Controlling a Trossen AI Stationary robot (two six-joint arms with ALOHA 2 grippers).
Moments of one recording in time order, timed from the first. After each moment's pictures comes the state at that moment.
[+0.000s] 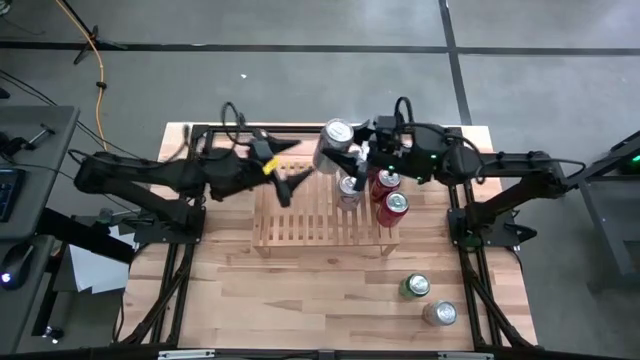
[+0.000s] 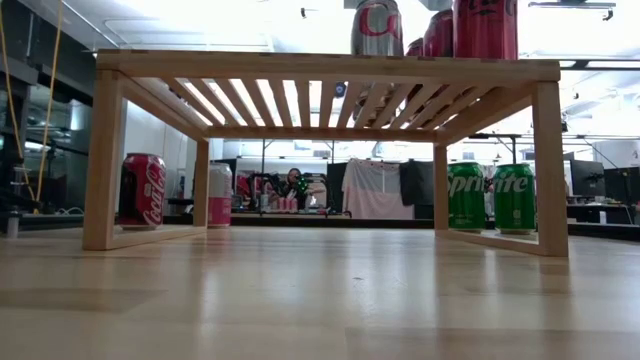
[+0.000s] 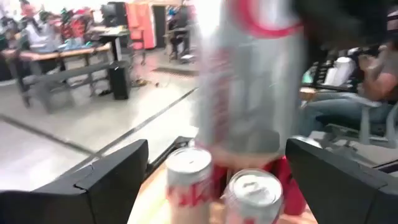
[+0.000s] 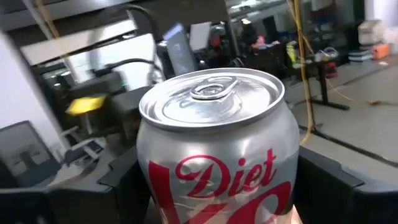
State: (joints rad) left arm -0.11 1.21 1.18 -0.02 -0.56 -0.06; right arm 0.03 1.36 1.43 0.03 0.30 0.26
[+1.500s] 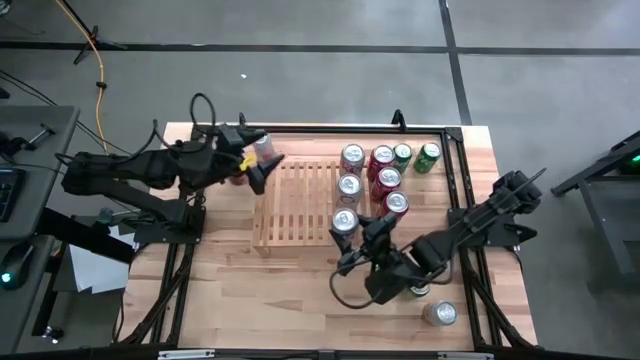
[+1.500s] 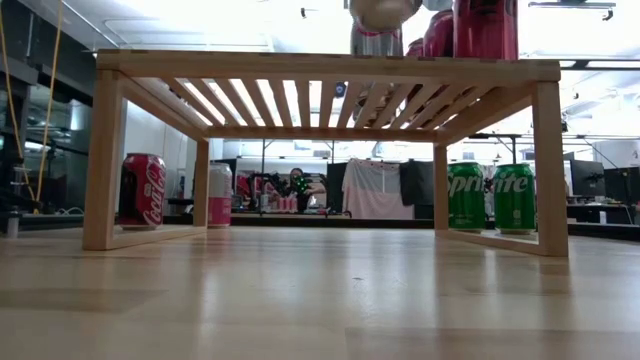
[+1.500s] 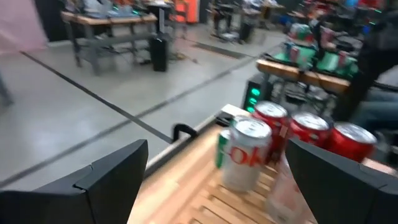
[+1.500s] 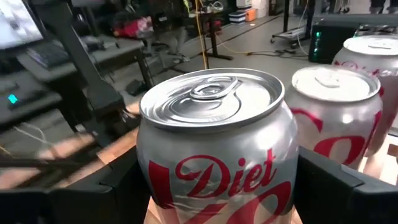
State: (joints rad) left arm -0.11 1.02 1.17 -0.35 -0.70 -0.23; right arm 0.58 1.67 1.43 -0.48 1.22 0.89
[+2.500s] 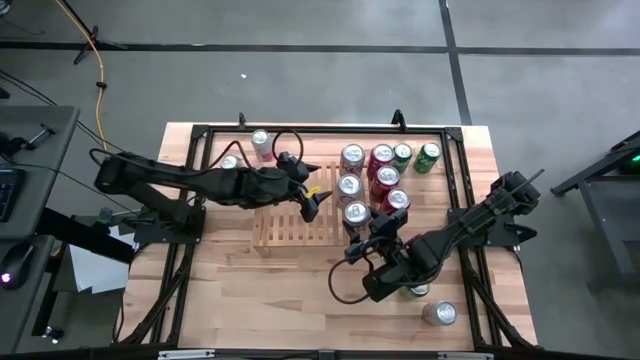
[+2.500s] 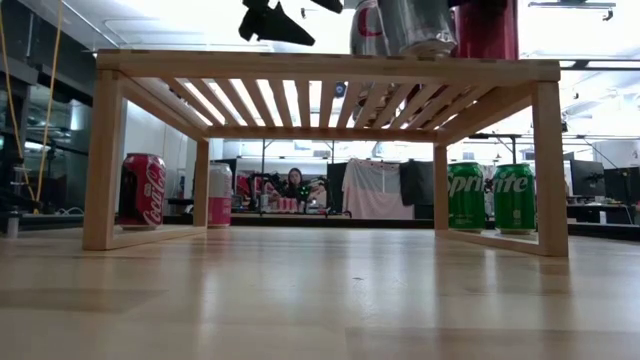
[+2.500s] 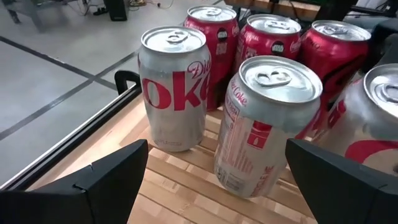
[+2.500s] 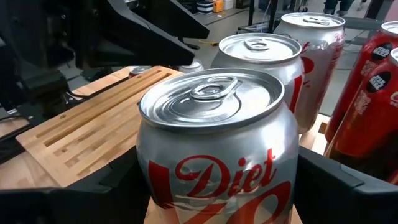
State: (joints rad) left arm -0.09 1.43 1.17 -0.17 -0.51 -0.28; right arm 0.56 1.68 1.43 -0.90 1.25 1.23
